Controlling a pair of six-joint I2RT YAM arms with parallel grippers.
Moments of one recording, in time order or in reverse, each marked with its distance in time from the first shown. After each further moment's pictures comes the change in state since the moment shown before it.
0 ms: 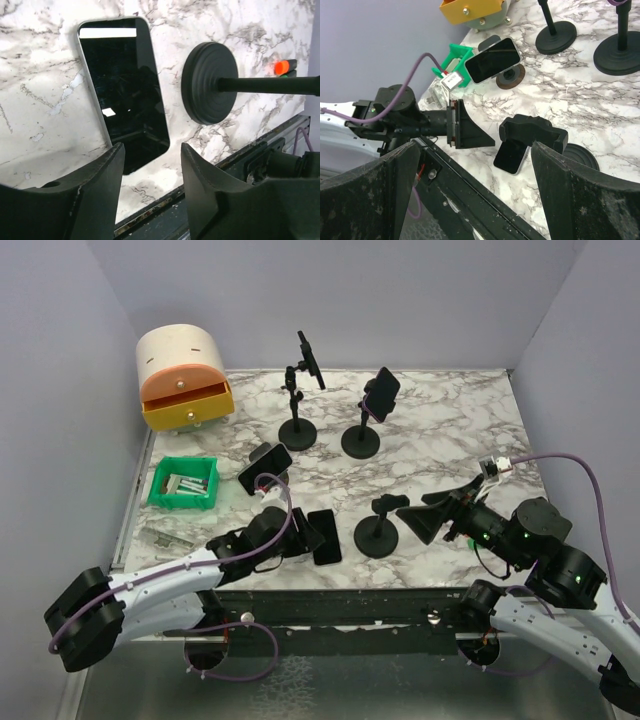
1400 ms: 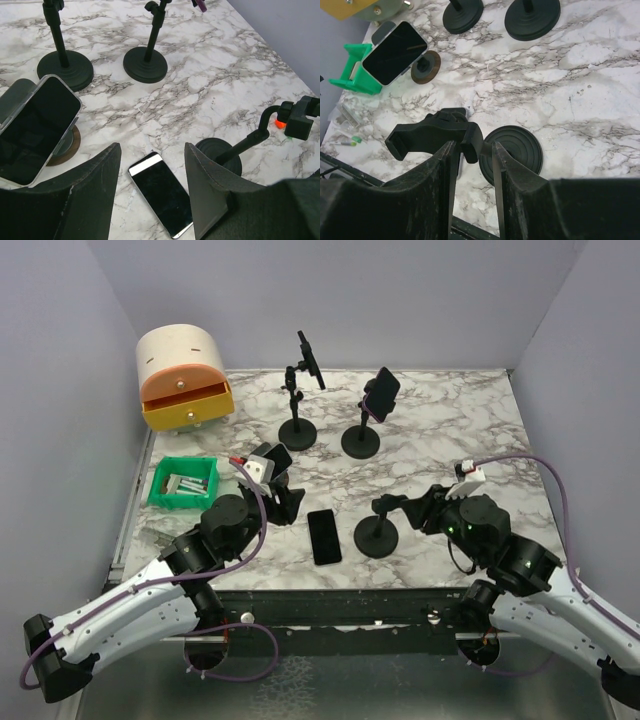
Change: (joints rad) left arm 0.001 -0.342 0.248 -0.121 -0.259 0.701; right arm 0.000 0.088 -0.203 0.050 0.299 0.051
